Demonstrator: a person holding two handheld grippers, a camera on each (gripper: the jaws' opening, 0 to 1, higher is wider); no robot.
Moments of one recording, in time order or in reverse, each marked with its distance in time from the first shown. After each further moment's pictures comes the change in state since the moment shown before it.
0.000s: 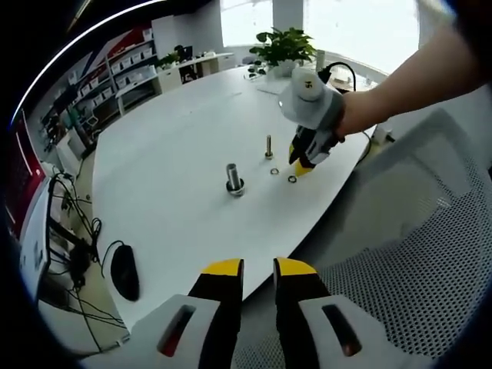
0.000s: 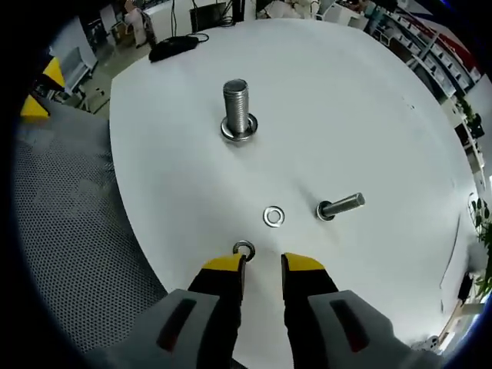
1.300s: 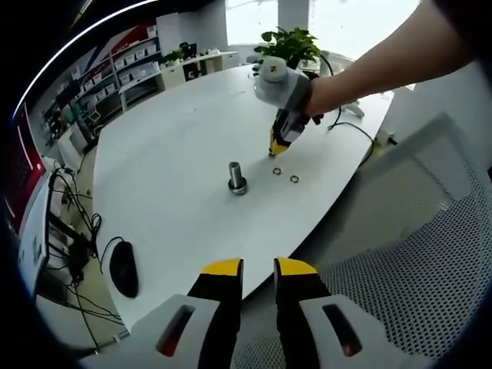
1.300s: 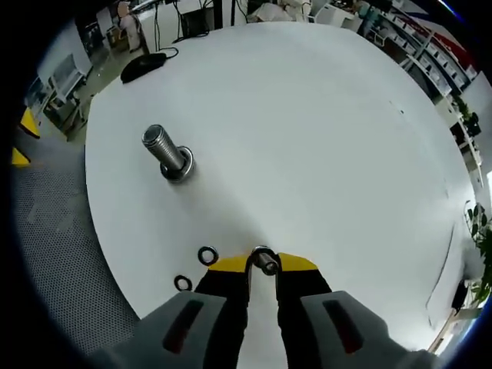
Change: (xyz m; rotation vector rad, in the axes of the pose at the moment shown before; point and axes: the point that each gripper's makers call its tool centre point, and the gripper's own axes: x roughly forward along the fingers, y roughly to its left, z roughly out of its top) left arm 0.001 0.001 -0.002 -0.022 0.010 0.000; right arm 0.015 -0.072 0.031 0.071 -0.010 -0.024
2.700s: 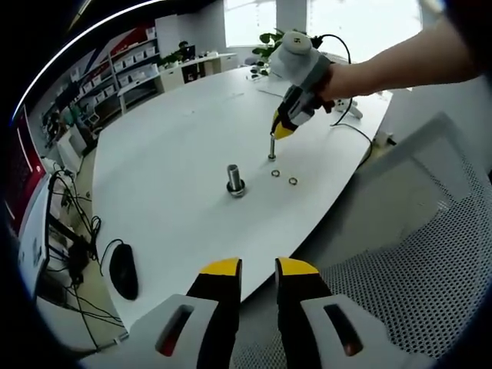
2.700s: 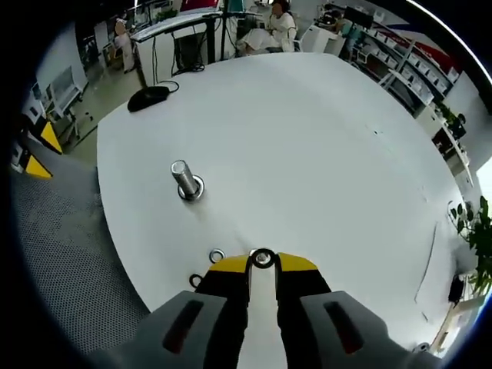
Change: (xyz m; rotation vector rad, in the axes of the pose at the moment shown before) left arm -0.001 -0.001 0.003 0.006 -0.013 -0.002; right arm -0.052 -0.001 0.014 0.009 -0.125 -0.064
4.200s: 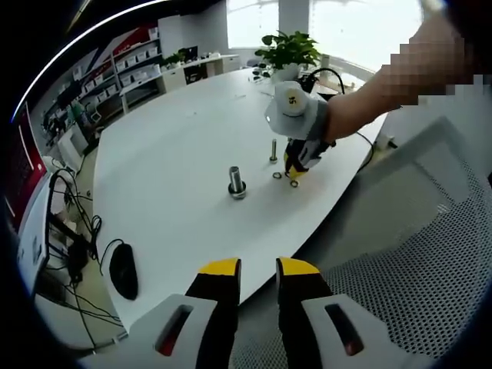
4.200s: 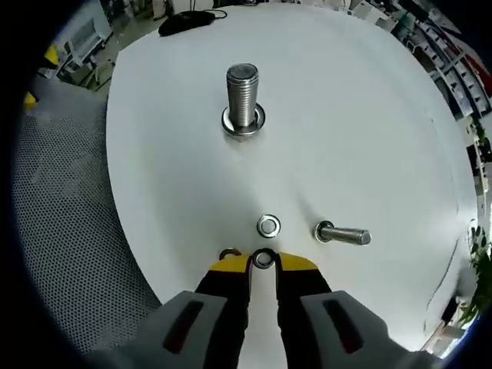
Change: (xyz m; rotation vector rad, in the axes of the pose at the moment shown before) left arm -0.001 0.001 0.002 -0.012 -0.013 0.004; right arm 0.038 0.056 -0.056 -0.089 0.195 0.108
